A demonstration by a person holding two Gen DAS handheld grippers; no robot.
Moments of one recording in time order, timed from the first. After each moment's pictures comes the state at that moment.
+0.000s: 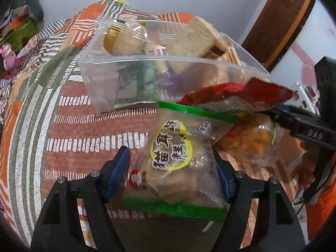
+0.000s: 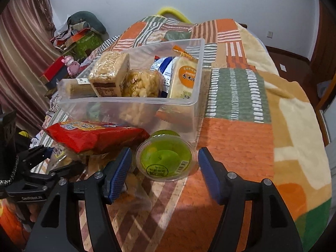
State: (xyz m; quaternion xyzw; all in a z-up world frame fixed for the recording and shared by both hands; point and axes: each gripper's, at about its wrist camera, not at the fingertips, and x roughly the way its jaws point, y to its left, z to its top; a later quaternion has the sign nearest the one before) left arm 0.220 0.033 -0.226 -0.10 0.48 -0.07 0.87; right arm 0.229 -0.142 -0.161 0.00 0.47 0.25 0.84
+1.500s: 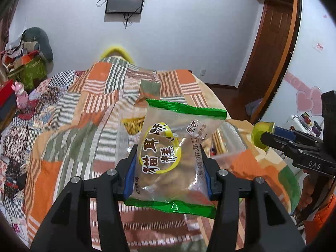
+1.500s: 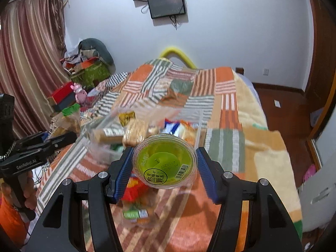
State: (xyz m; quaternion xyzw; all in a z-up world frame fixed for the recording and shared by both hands) left arm 0.230 0.046 -0.099 -0.07 0.33 -0.04 0.94; right arm 0.222 -0.148 -0.066 0.00 0.35 0.26 0.90
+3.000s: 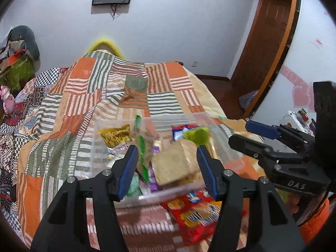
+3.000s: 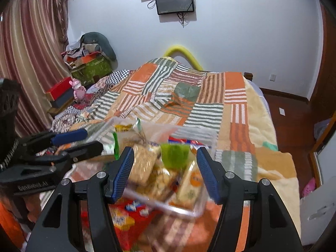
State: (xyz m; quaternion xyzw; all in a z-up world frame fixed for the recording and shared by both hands) left arm 0.287 0.022 -0.106 -0.07 0.37 -0.08 0.92; right arm 0.256 -0.124 -0.074 -0.04 0.36 0.27 0.89
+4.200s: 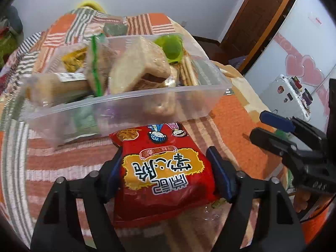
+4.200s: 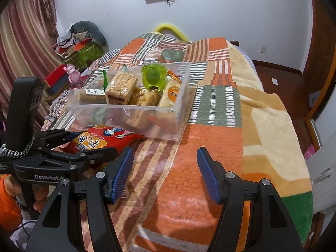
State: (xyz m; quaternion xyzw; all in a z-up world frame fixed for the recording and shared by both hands) left arm 0.245 -0.025 -0.187 -0.07 0.48 -0.12 0.86; right arm 0.197 -0.174 -0.124 0.00 0.42 0.25 0.87
